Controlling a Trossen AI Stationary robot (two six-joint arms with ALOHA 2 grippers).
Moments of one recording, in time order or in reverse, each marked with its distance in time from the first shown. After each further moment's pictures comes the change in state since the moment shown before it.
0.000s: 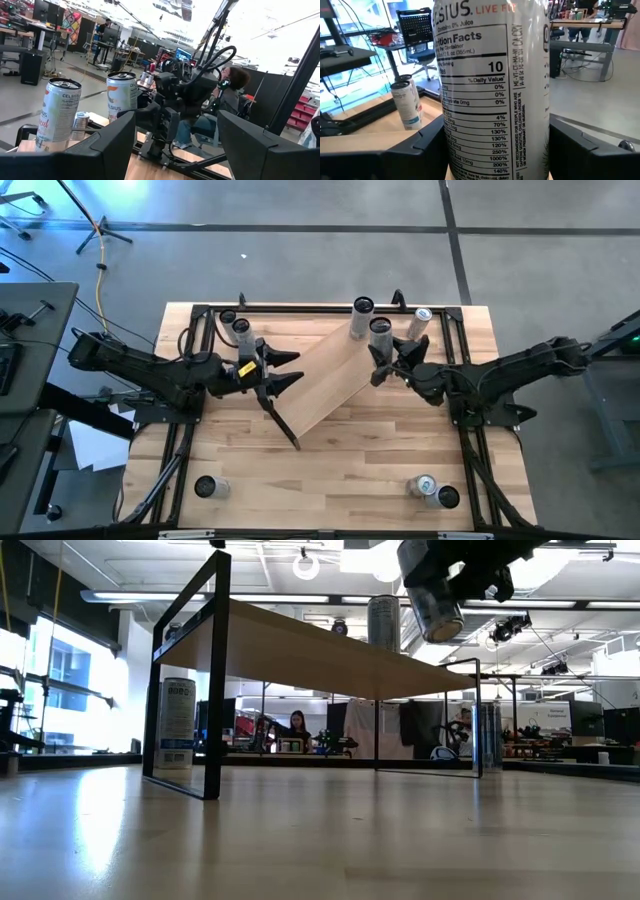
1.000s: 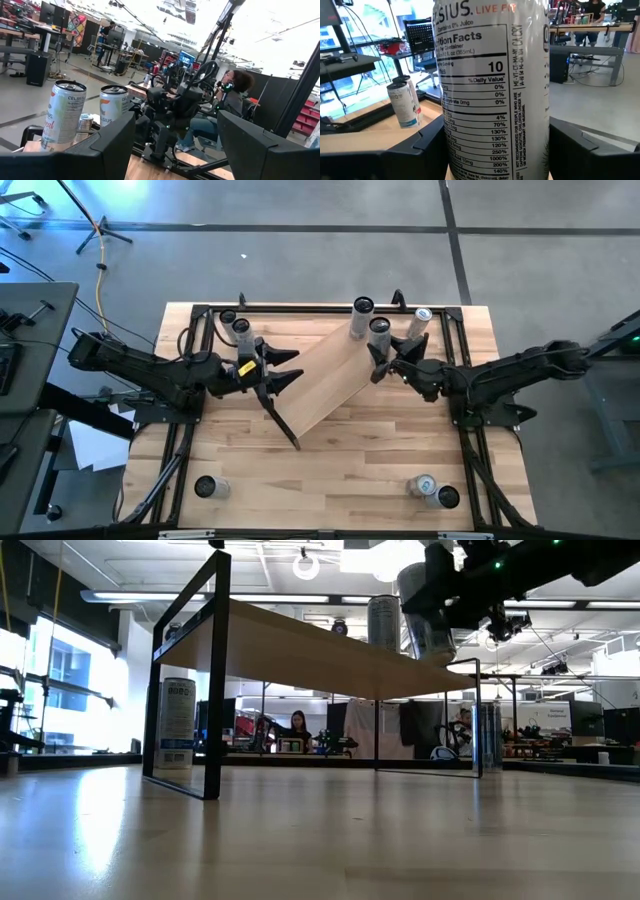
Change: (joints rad) left arm 0.000 0.000 0.000 0.009 -0.024 0.001; right arm -0.105 0.025 -0.196 0.365 -0.128 -0.104
